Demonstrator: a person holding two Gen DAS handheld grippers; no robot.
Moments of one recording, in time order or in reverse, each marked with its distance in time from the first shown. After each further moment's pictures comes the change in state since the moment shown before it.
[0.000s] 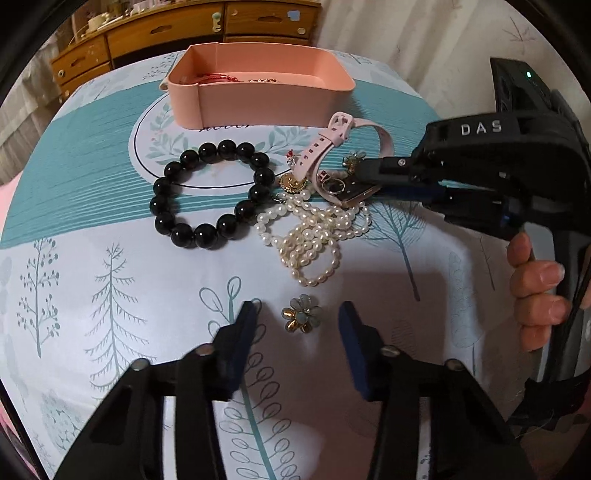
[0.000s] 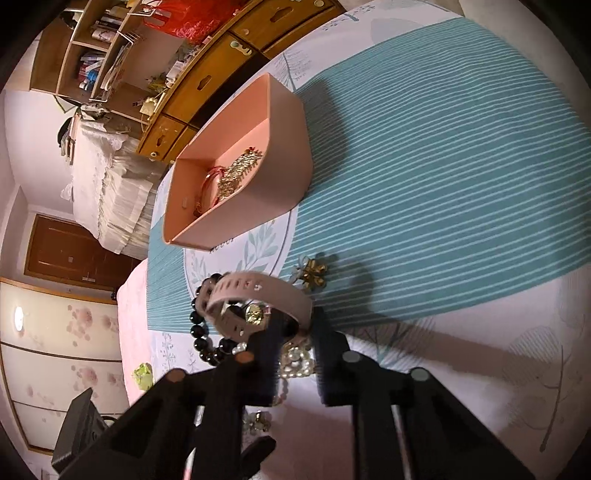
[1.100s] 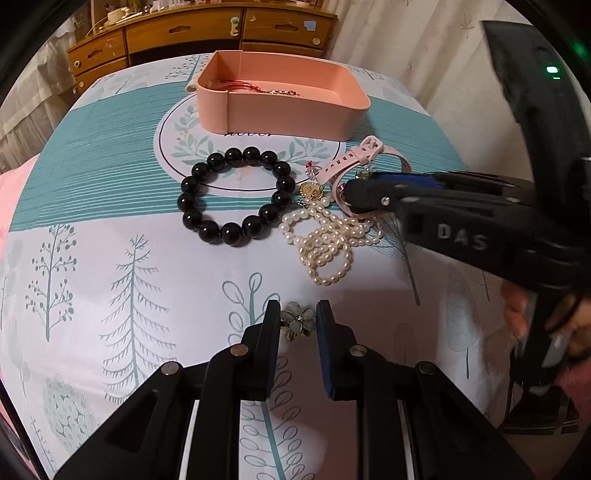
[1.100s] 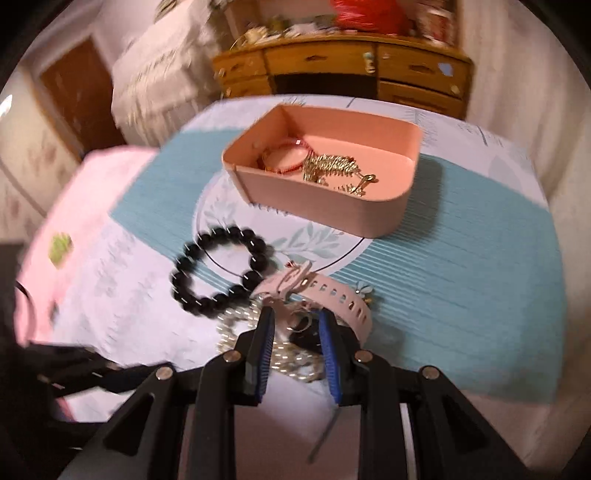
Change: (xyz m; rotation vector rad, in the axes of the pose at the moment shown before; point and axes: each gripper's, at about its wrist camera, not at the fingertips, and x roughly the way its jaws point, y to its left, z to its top) left arm -0.019 0.015 -0.005 -0.071 -0.040 -0.009; right arm 0.012 0.078 -0.030 -0.740 0.001 -0.281
